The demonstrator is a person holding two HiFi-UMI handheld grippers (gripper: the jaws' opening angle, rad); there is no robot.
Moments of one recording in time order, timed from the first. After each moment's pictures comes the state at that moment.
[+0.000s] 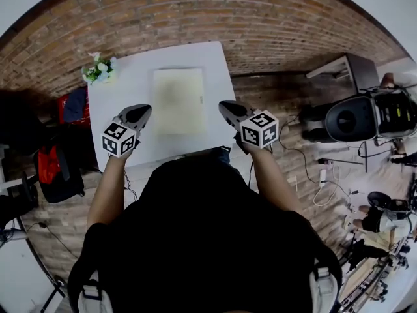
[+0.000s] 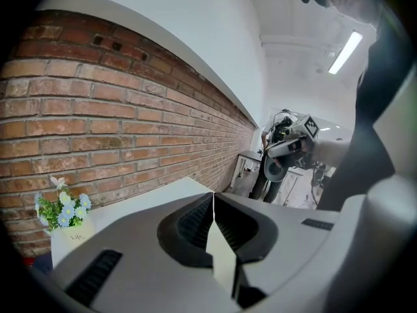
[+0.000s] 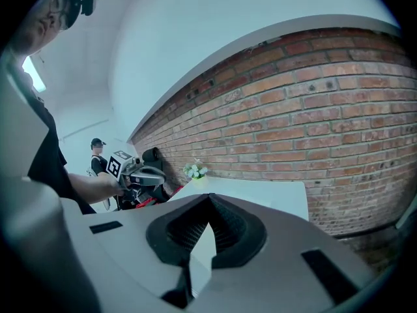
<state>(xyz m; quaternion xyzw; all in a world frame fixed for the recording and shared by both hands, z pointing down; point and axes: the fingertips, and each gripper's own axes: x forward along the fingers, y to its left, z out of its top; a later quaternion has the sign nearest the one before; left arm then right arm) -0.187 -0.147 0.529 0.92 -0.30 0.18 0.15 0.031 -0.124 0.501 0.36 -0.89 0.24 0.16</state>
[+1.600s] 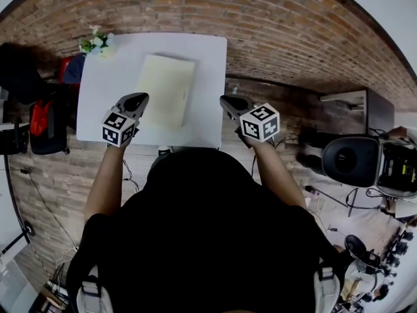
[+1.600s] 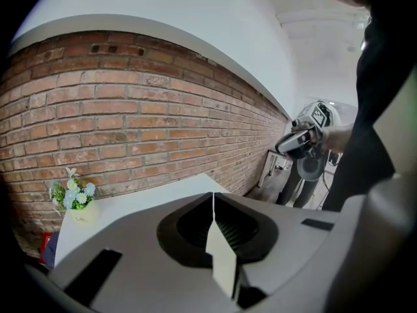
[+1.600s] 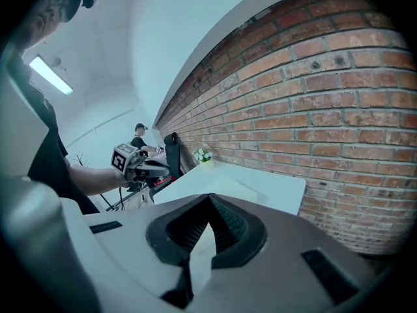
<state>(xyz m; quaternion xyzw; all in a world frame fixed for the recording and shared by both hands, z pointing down) -0.087 -0.164 0.563 0.86 -0.44 0.21 0.15 0.147 -0.184 0.545 0.22 -0.92 0.24 0.21</state>
